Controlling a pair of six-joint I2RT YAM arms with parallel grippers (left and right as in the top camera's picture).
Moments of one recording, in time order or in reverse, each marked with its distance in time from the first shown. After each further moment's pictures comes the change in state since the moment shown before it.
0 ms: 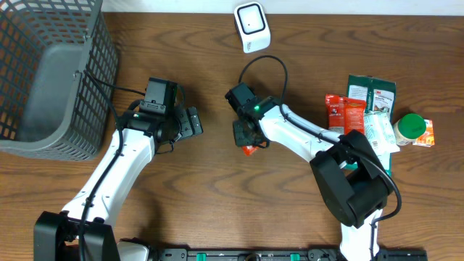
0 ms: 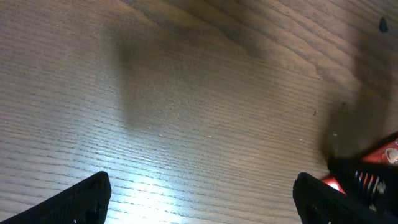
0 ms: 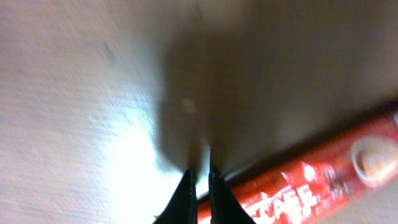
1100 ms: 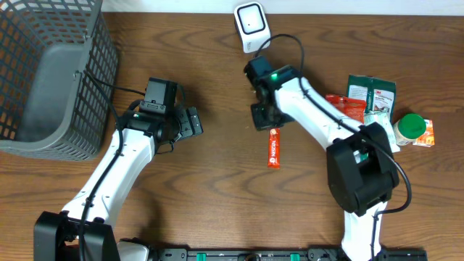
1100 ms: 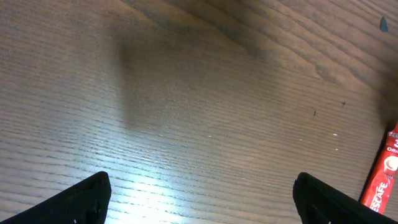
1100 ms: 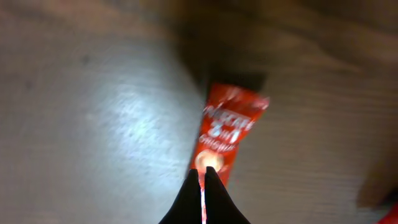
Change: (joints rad) left arm 0.000 0.000 0.000 0.000 0.000 0.000; right arm -0.148 0.033 0.243 -0.306 0.043 -0.175
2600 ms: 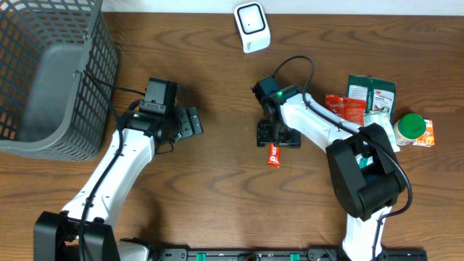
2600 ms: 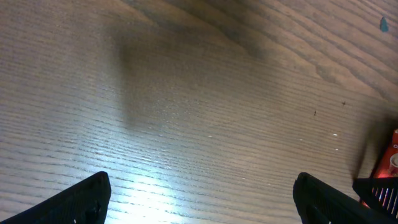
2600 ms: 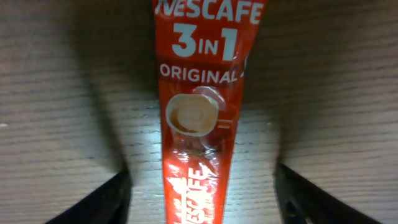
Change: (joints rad) left arm 0.000 0.000 0.000 0.000 0.000 0.000; right arm -0.001 -0.045 -0.247 0.103 -0.054 0.237
